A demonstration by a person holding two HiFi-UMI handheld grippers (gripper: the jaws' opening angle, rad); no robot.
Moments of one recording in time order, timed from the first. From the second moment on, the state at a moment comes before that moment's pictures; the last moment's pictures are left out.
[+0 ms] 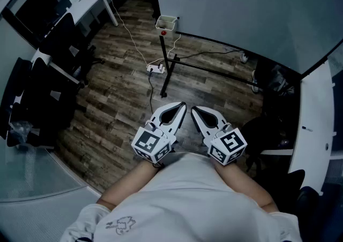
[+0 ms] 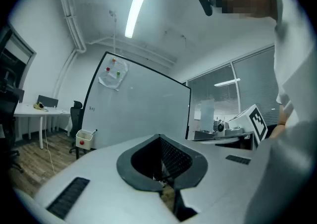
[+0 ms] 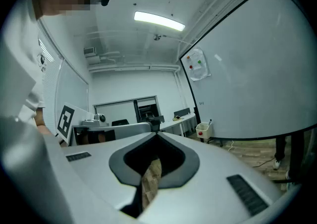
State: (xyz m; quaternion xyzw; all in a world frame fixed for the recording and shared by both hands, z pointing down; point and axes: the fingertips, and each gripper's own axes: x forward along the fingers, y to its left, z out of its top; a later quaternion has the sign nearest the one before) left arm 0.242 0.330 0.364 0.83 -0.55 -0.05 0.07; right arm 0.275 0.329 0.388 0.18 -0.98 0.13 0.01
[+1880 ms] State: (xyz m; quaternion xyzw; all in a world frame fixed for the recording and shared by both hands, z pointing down) left arm -0.046 0.240 0.373 0.83 -0.55 -0.05 0.10; right arm -0.008 0.225 0.396 0.19 -0.97 0.16 0.02
